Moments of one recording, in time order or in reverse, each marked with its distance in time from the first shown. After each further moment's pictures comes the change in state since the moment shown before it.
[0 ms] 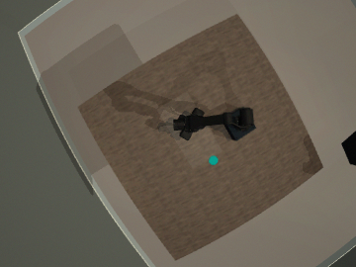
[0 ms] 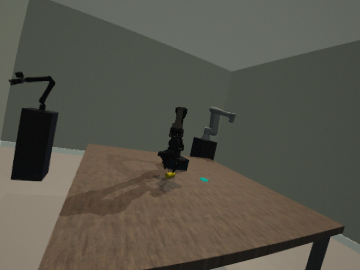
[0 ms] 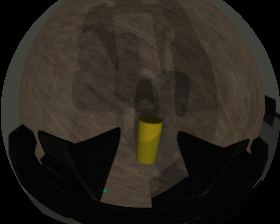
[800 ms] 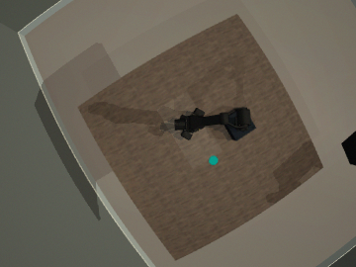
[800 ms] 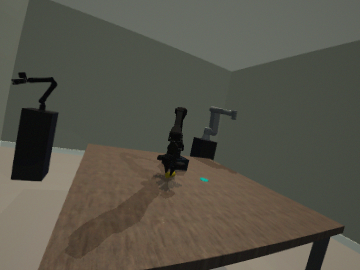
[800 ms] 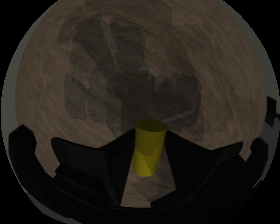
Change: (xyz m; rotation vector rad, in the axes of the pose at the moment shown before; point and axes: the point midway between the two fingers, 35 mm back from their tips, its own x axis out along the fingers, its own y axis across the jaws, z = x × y) arm 0.027 -0.004 -0.008 -0.004 0.020 -0.010
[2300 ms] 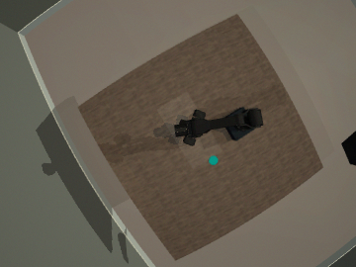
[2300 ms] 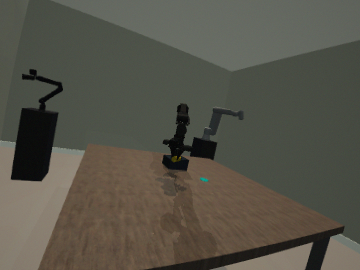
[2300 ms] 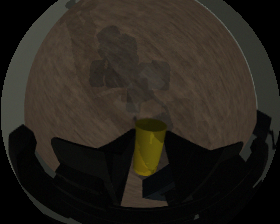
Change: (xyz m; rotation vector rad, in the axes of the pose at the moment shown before) arm -0.106 0.016 -0.011 -0.153 -0.010 0.009
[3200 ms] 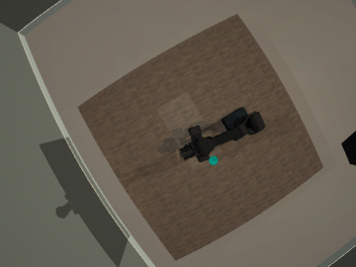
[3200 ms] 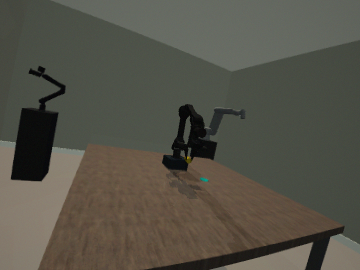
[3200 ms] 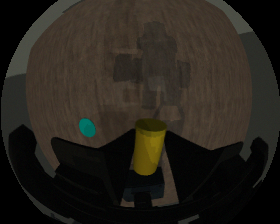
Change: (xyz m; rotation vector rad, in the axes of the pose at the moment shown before) arm -0.009 0.071 -0.052 -0.680 -0.003 0.017
